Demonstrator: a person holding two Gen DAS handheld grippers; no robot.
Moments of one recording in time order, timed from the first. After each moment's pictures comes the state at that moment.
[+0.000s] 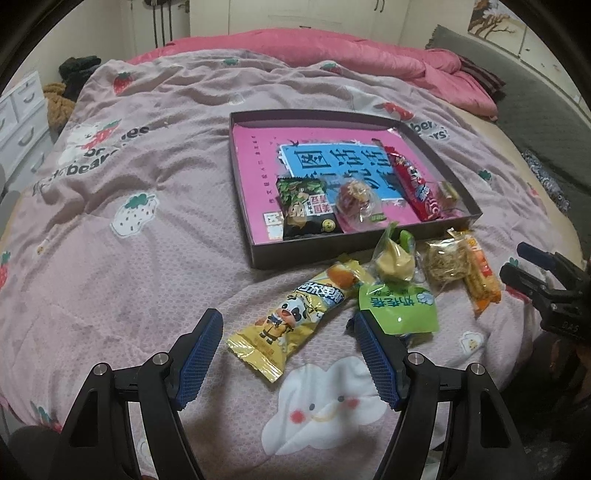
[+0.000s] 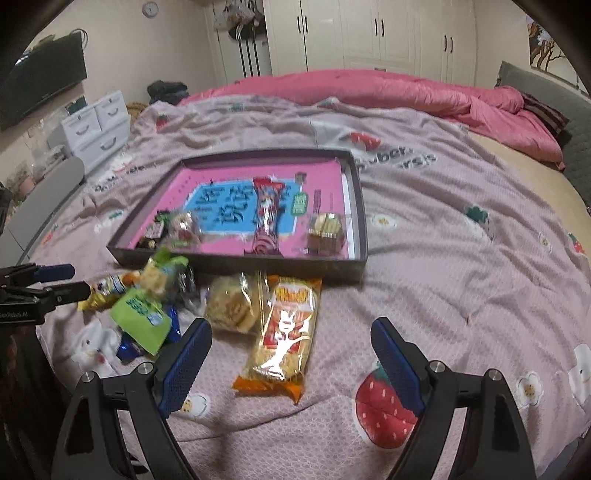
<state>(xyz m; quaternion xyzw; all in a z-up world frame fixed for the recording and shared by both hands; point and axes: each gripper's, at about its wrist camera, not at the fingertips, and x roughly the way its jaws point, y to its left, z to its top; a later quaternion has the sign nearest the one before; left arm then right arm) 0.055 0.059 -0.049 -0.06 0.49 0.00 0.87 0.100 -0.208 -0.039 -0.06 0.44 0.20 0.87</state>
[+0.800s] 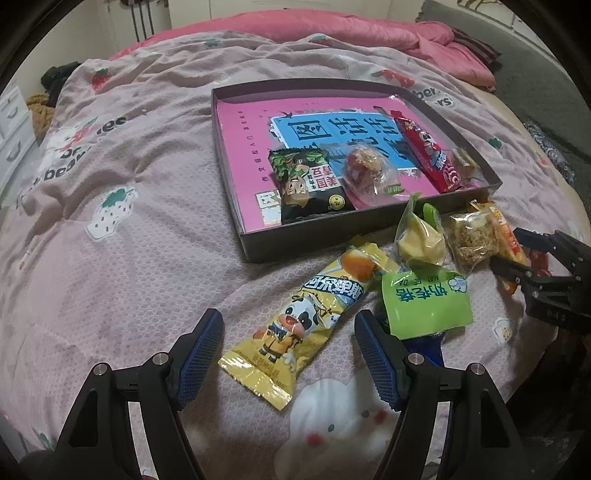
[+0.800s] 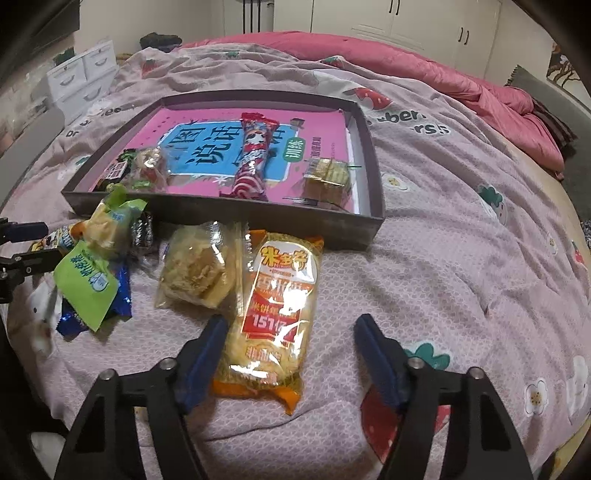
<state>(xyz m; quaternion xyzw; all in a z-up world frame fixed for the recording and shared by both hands) 0.078 0.054 -0.079 -0.02 0.52 -0.01 0.85 0.119 -0.194 -0.078 -0.13 0.48 0.17 0.85</state>
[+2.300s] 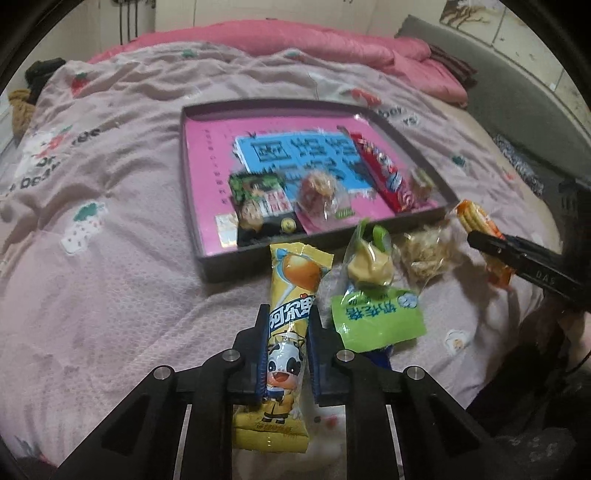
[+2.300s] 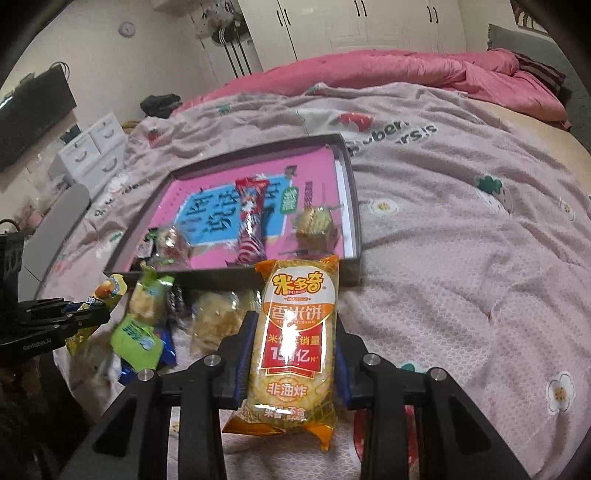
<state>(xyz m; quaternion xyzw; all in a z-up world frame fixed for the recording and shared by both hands) 0.074 0.047 -0.057 -0.06 0.50 -0.07 0.86 0.131 -0.232 -0.046 0.02 0.45 0.23 0.86</state>
